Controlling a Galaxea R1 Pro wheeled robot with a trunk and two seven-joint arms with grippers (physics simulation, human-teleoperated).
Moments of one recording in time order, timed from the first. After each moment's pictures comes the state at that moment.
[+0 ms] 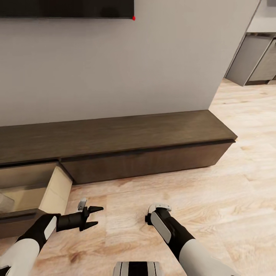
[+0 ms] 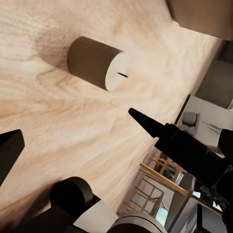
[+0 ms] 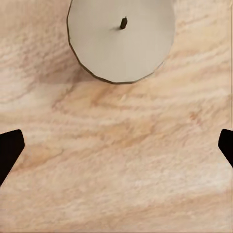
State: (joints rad) left arm -0.70 0.20 0.33 -0.39 0.12 0.97 -1.05; right arm -0.66 0.17 0.45 -0.65 -0.68 0.58 -0.61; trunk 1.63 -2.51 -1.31
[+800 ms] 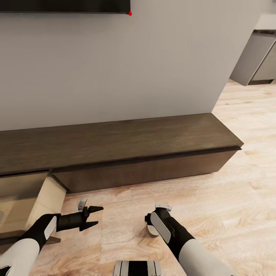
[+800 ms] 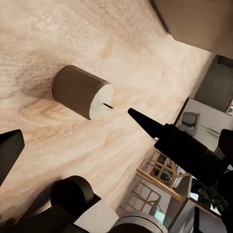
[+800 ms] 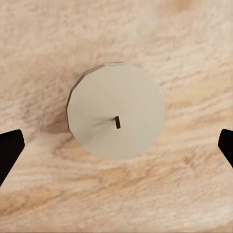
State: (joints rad) left arm -0.70 0.20 0.33 -0.39 0.12 0.97 -1.06; right arm -0.66 0.17 0.45 -0.65 -0.68 0.58 -0.61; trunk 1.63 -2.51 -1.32
